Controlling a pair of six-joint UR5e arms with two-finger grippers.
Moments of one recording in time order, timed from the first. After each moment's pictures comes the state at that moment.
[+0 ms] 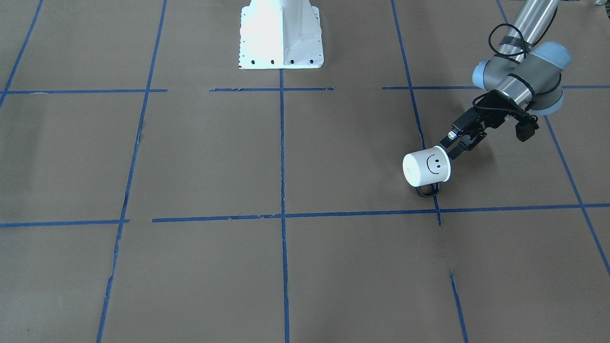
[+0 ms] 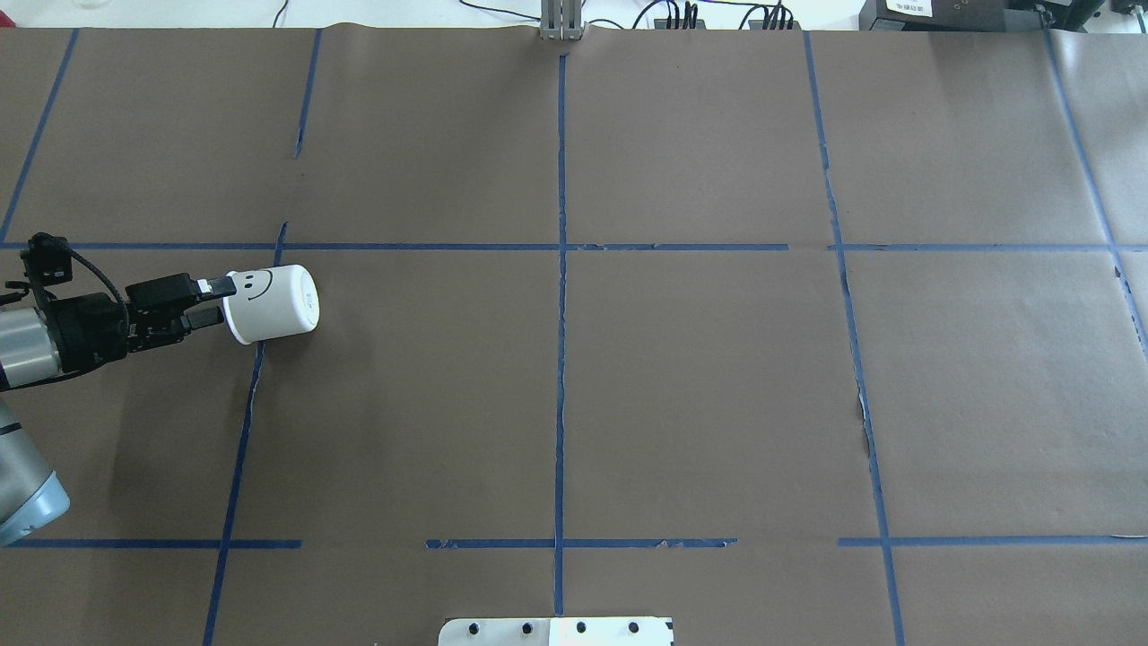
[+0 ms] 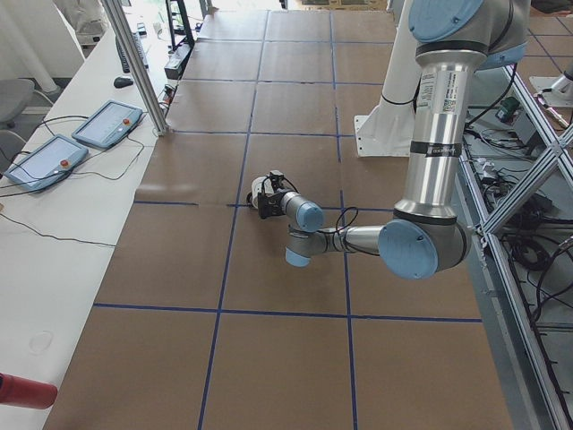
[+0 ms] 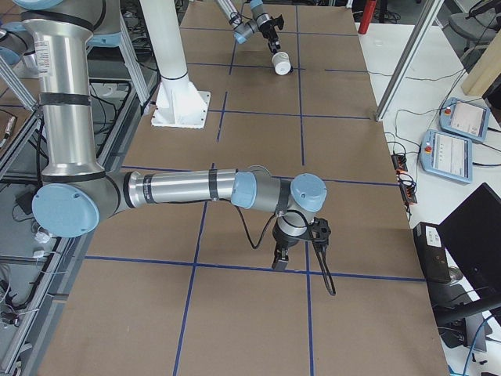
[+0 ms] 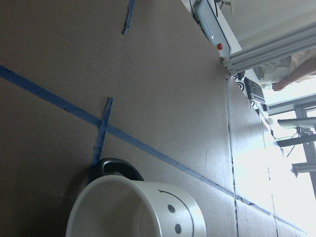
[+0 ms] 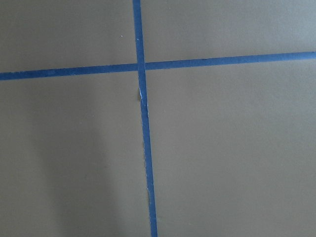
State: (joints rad) left arm -0.69 -1.67 -1.25 -3.58 -1.75 -1.77; right arm 1.53 -1.53 1.64 -1.83 2.27 0.01
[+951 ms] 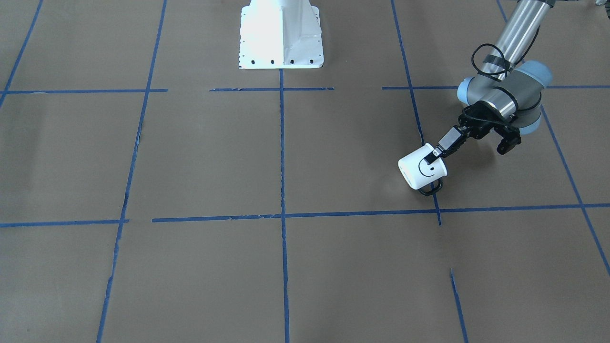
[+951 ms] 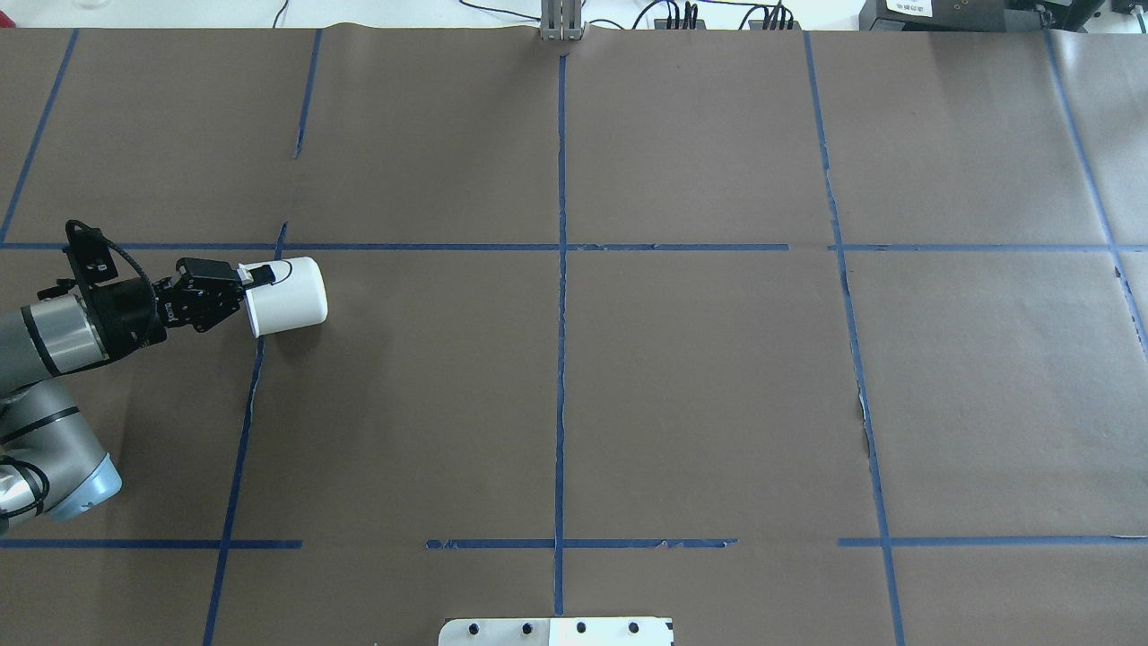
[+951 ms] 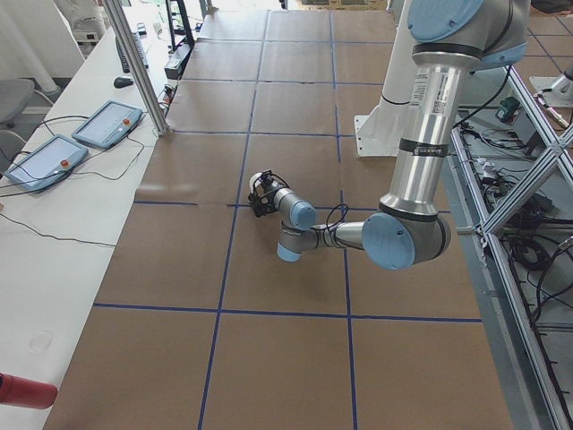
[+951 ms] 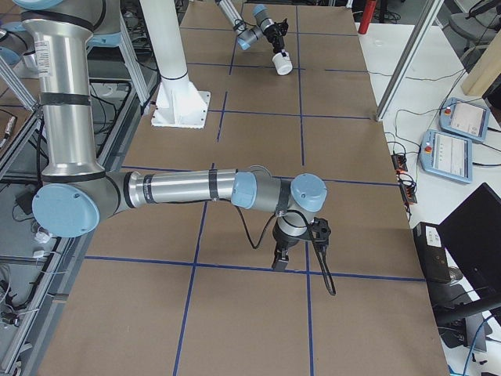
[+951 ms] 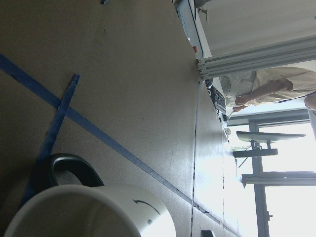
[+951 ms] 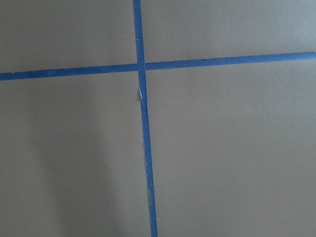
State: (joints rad) left arm -0.69 -1.77 -1.16 -3.65 -1.69 -1.94; right arm 1.53 -1.53 1.64 -1.83 2.27 0.01
